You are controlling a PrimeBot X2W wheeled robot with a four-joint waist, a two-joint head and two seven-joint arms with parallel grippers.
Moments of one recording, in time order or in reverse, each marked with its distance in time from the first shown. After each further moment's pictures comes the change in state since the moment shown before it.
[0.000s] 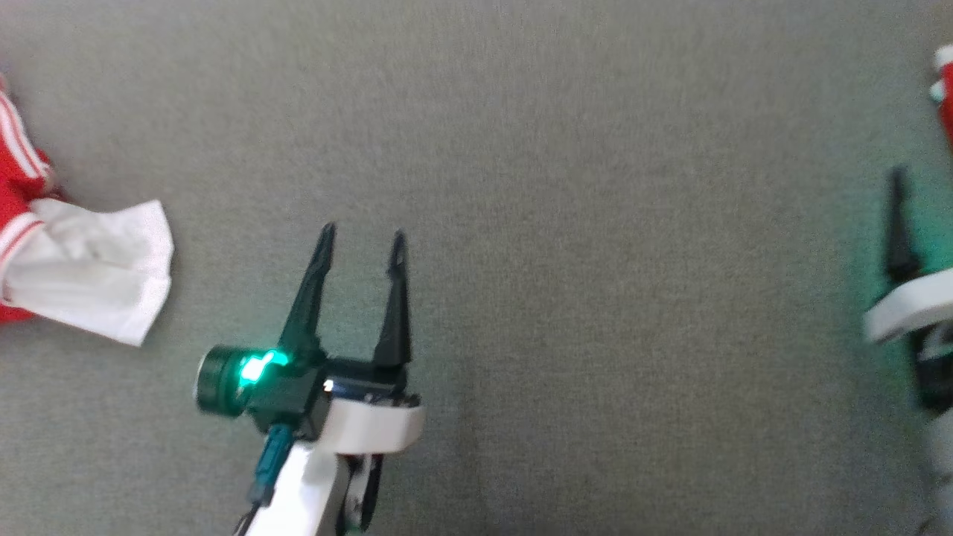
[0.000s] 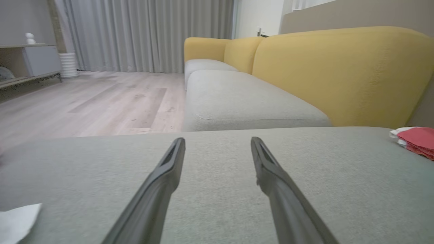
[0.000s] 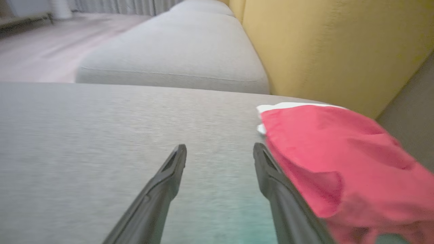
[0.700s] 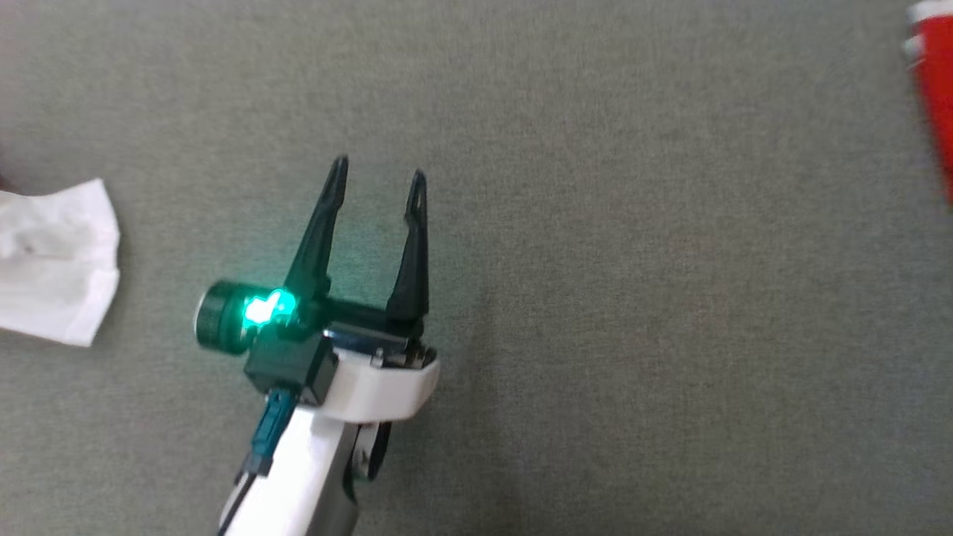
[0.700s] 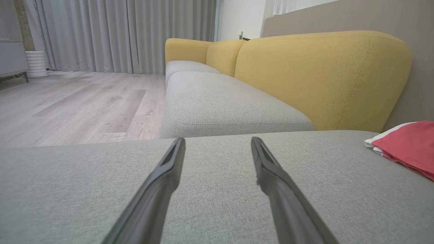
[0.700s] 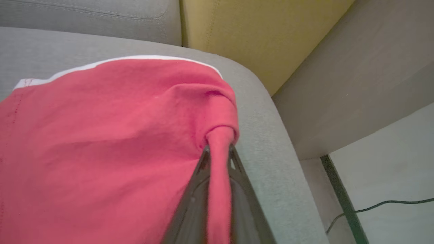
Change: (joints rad) left arm -0.080 0.001 -0.014 -0.065 0.016 -0.024 0.000; right arm -0.172 -0.421 0.084 0.166 0.272 0.000 0.285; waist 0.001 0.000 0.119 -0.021
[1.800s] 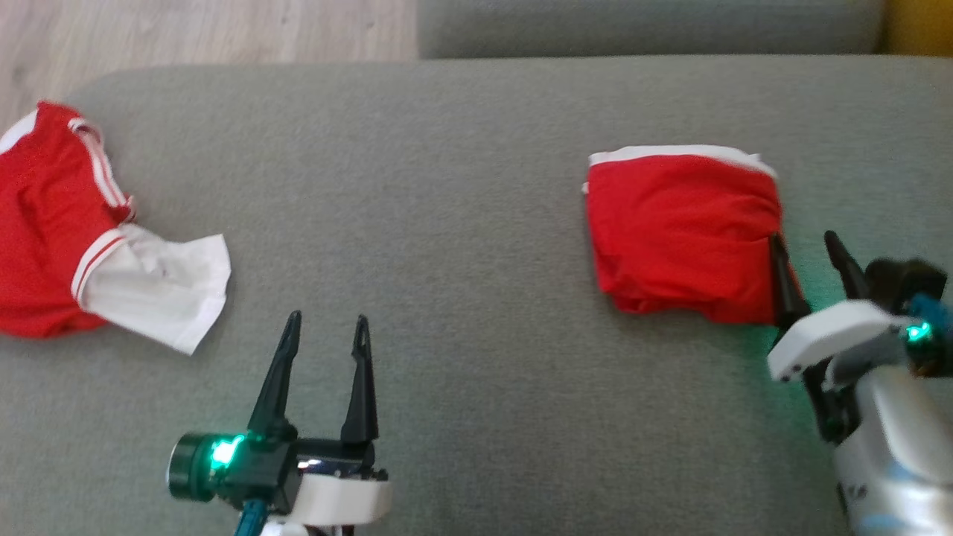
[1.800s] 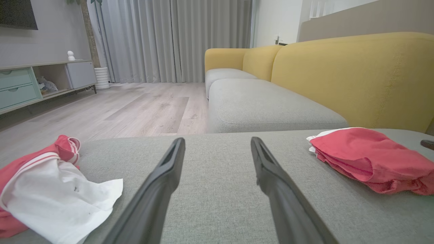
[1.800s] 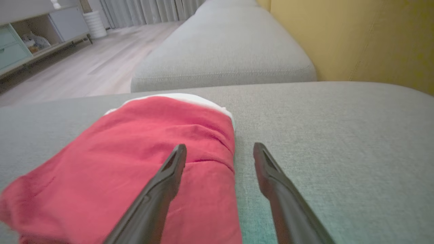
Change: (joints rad) left arm 0.302 0.004 0.132 0.031 0.051 -0.017 0.000; right arm 0.174 0.581 0.022 0.014 -0.229 0.000 -0.298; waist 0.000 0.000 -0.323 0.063
